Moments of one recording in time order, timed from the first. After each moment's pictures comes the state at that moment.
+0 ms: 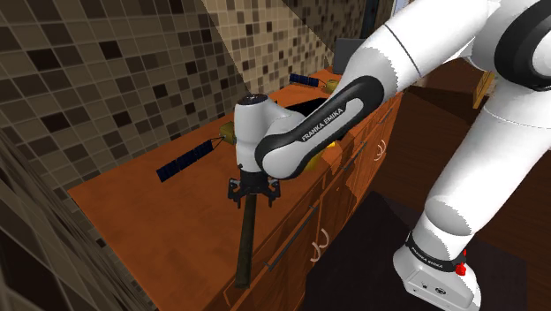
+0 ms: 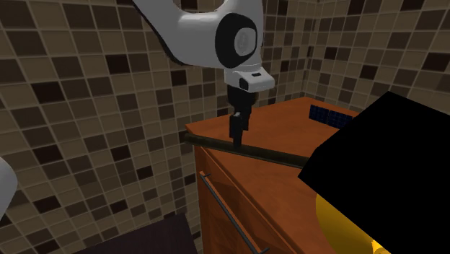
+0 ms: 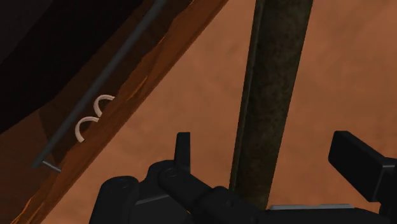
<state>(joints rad) -0.14 -0.04 0.68 -2.35 0.05 2.39 1.26</state>
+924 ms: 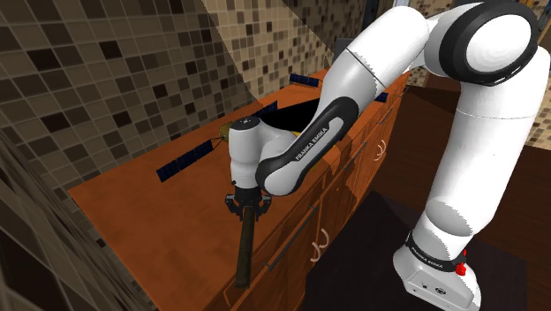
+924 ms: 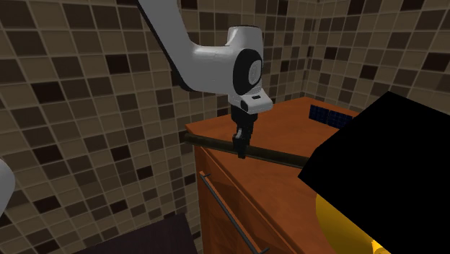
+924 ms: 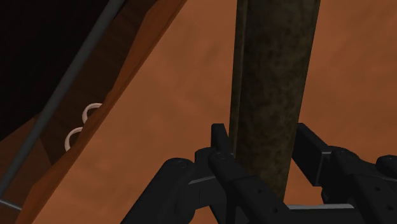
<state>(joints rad) -0.12 0.16 0.66 -2.31 -0.17 2.52 1.49</state>
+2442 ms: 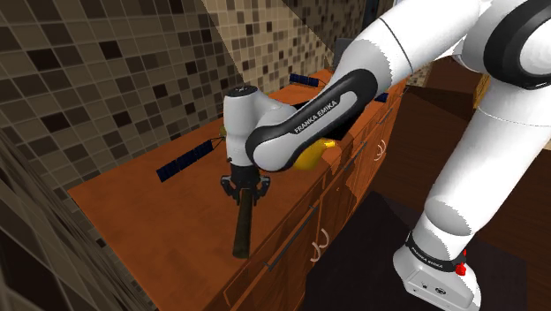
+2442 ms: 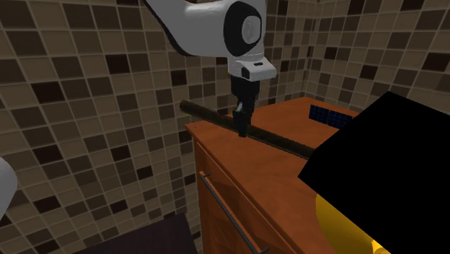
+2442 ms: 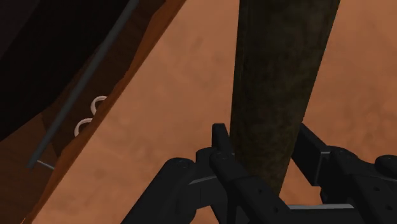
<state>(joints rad) -0.15 0.00 0.69 -2.26 0.00 2.34 1.37</state>
